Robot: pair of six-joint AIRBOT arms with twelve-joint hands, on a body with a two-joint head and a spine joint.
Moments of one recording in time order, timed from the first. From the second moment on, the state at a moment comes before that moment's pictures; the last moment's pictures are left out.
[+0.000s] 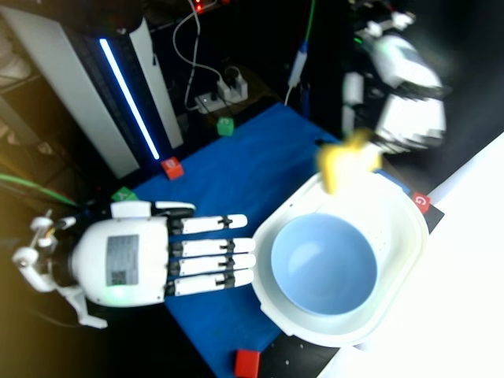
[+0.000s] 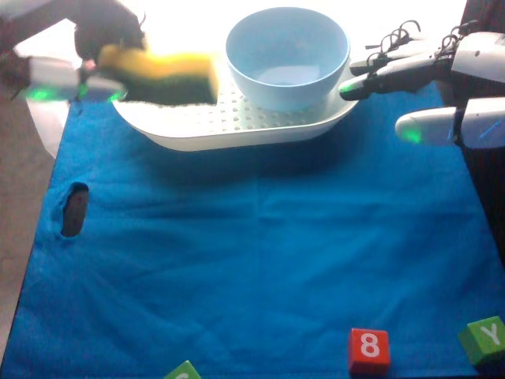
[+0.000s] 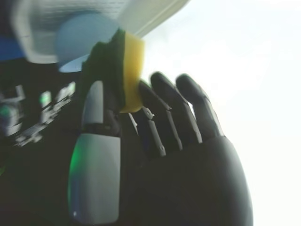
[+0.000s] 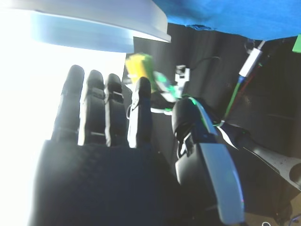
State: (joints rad) left arm 0.58 -0.85 1.23 0.33 -0.65 0.57; right arm -0.74 -1.14 1.61 -0.66 0.93 0.11
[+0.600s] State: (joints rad) left arm 0.87 -0.85 1.13 0.33 -0.75 0.48; right arm -0.74 -1.14 1.61 -0.65 0.93 0.11
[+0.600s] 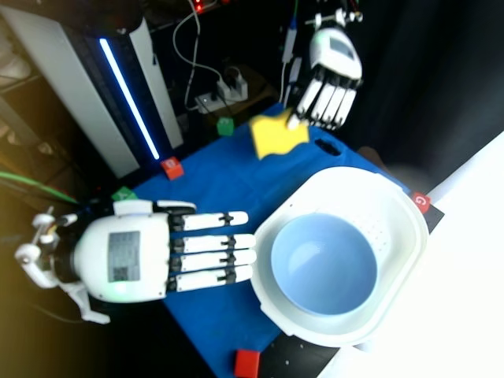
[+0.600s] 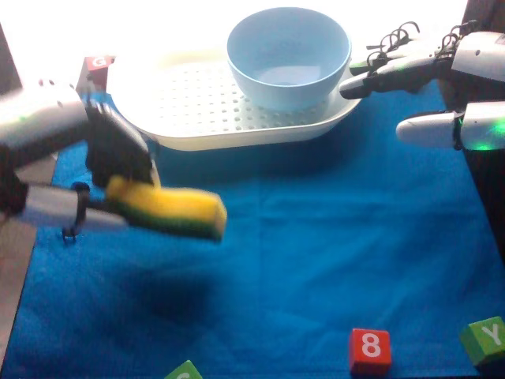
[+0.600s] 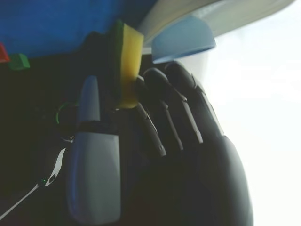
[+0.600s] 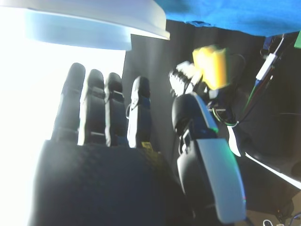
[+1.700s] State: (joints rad) left arm 0.88 -0.81 1.13 0.13 -0.99 0.55; right arm -0.74 -1.13 1.59 -0.62 1.01 0.11
